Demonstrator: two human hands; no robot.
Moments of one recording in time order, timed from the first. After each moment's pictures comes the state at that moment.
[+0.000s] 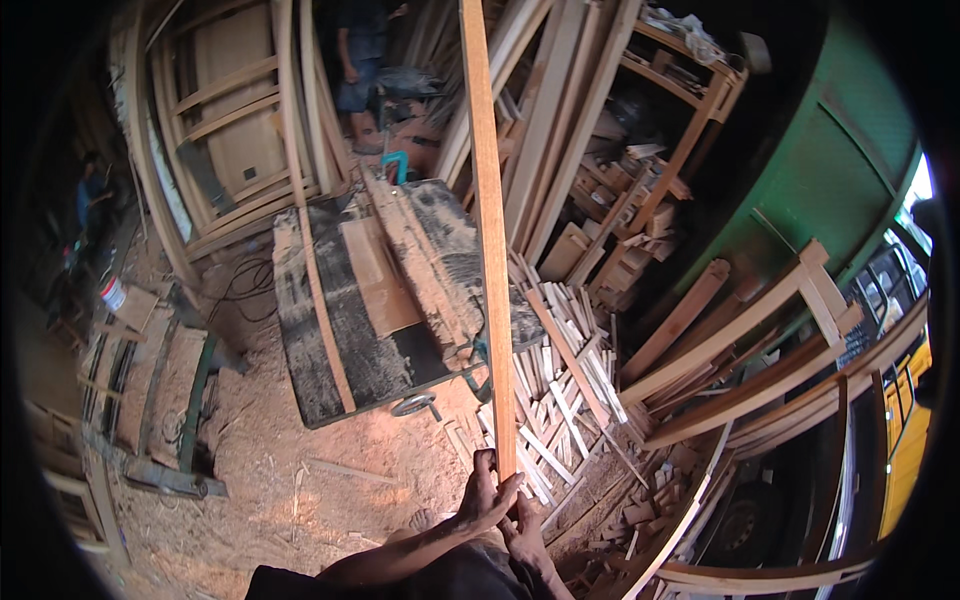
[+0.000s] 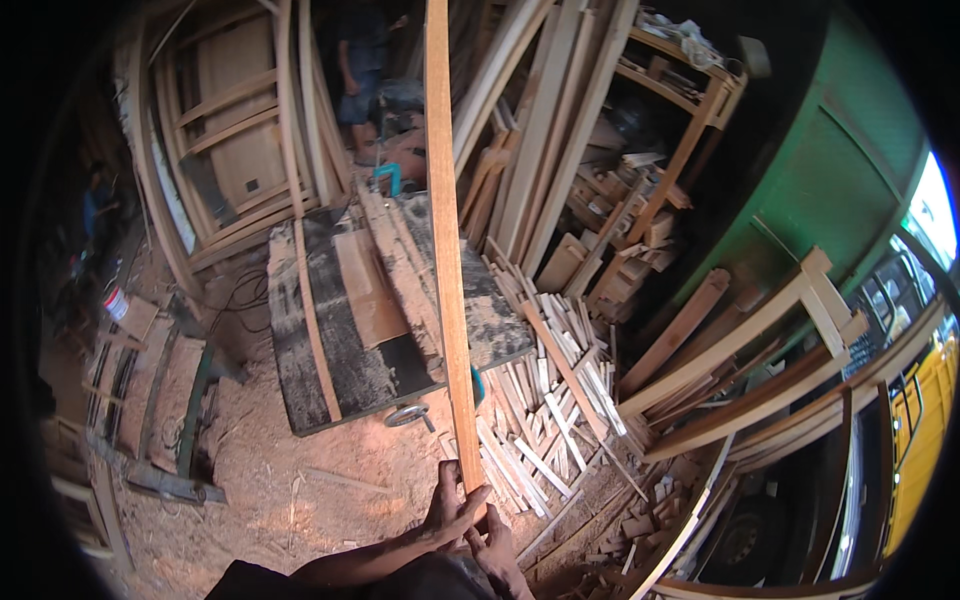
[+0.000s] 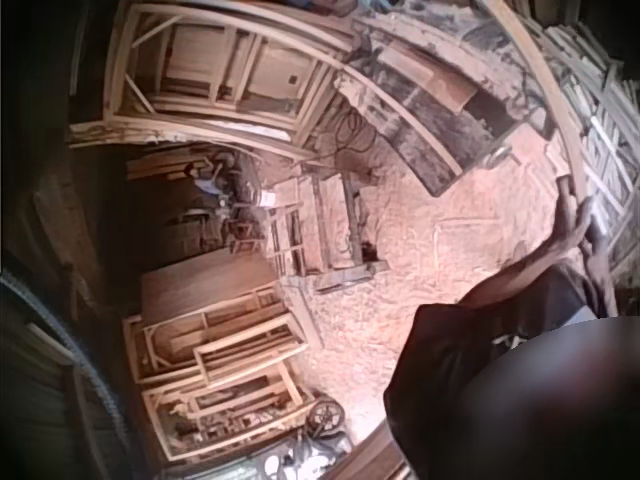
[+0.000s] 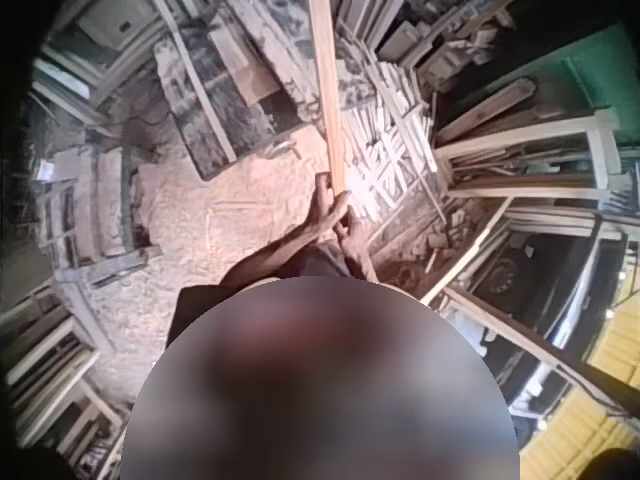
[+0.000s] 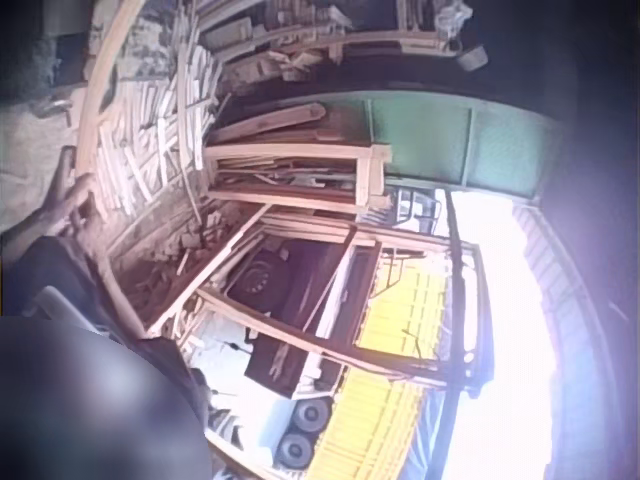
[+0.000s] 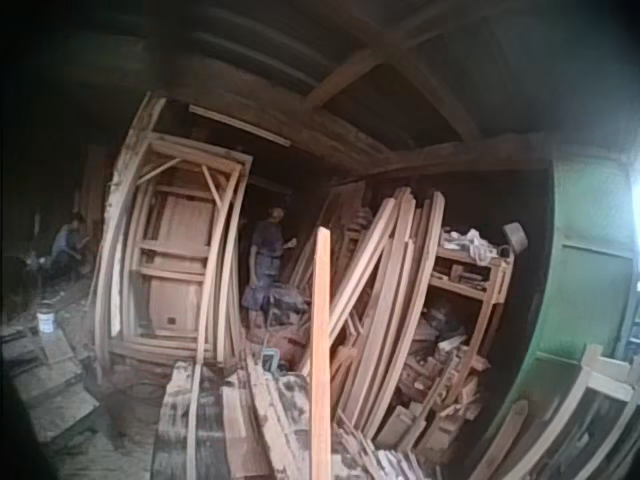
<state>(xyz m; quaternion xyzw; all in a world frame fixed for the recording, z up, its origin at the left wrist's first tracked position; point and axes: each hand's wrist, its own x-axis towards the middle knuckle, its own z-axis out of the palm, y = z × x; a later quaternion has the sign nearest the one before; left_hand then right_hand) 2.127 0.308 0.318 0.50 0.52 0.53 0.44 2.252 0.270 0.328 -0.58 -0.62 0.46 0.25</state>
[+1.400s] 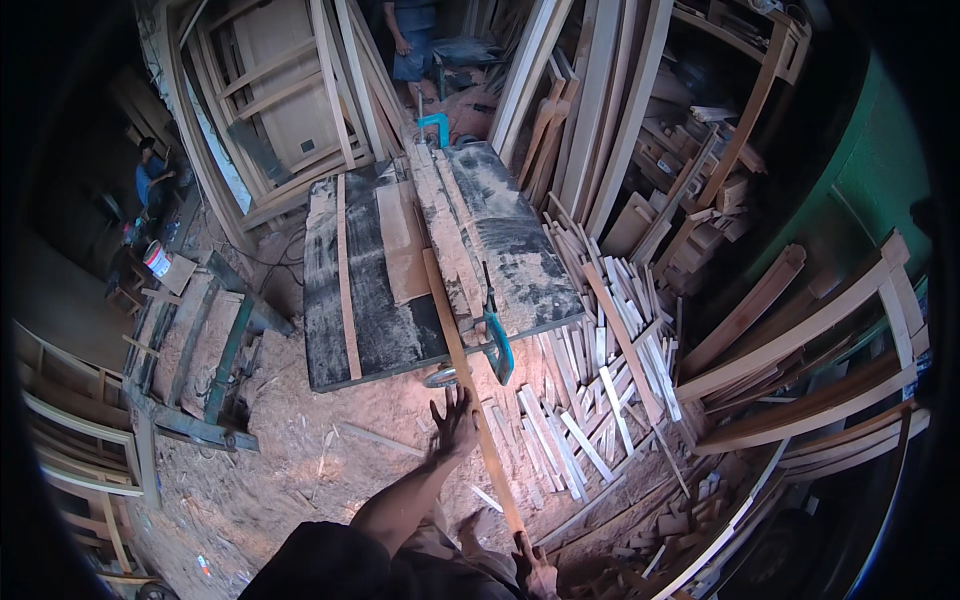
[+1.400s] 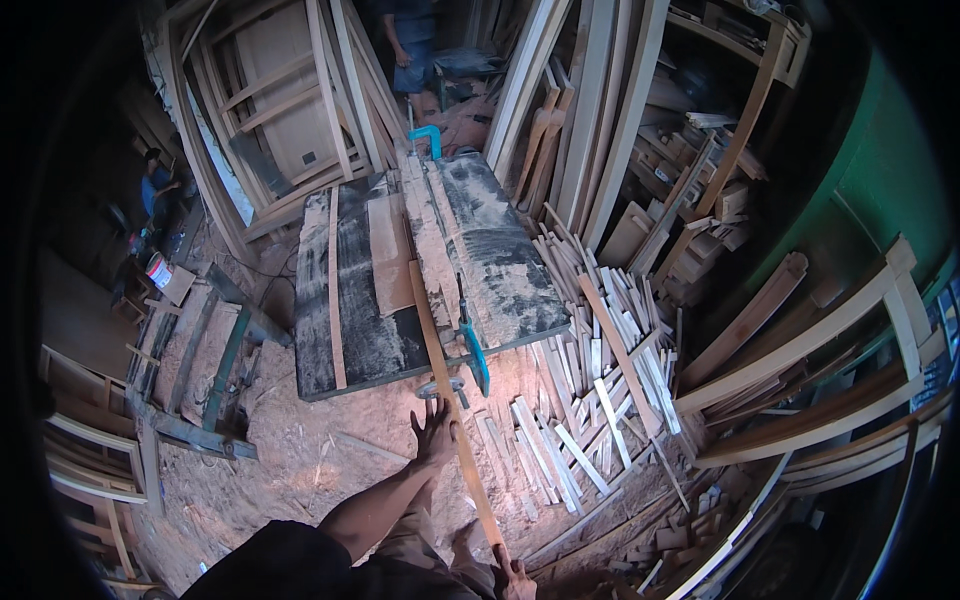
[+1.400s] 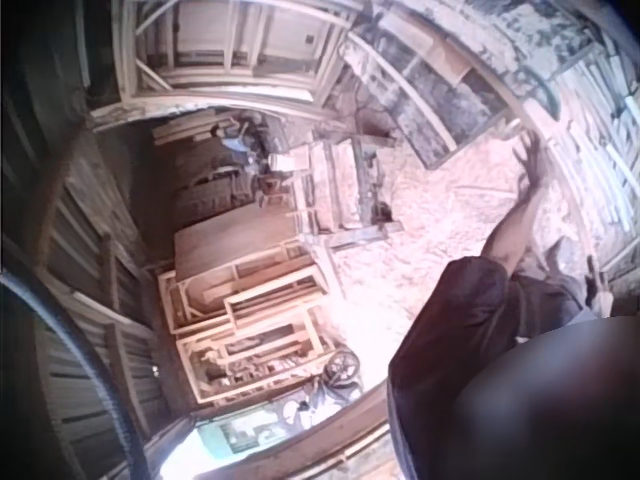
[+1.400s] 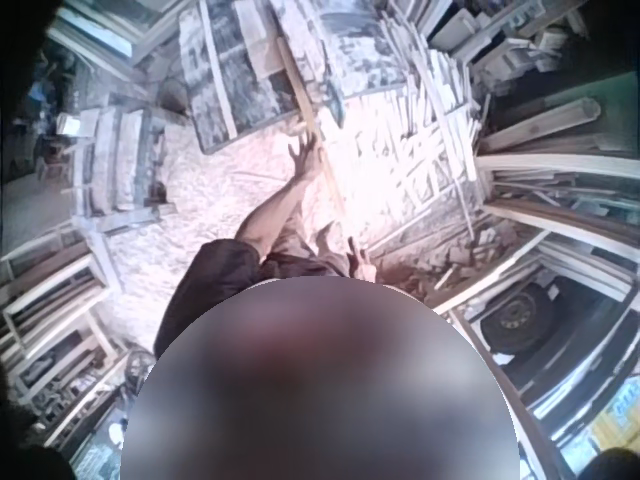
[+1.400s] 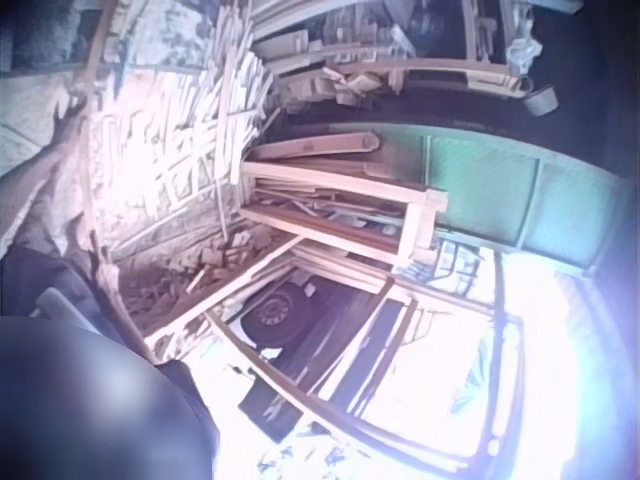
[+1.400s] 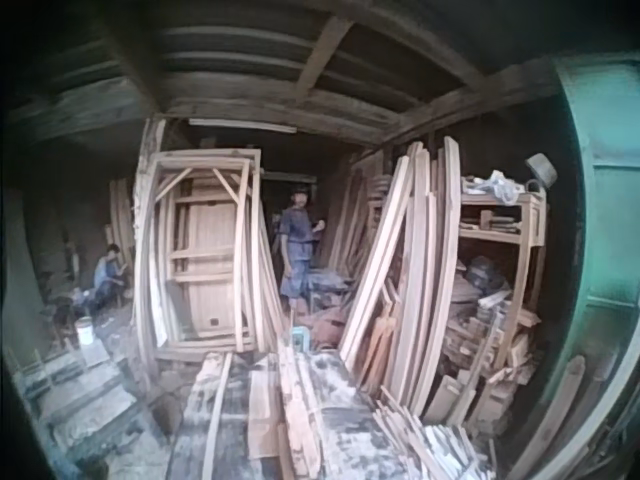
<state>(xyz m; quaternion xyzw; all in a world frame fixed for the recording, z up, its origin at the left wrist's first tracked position) 2.112 0.423 0.110 0.57 0.80 0.14 0.12 2.397 0.208 0.160 -0.60 -0.72 0.33 0.06</state>
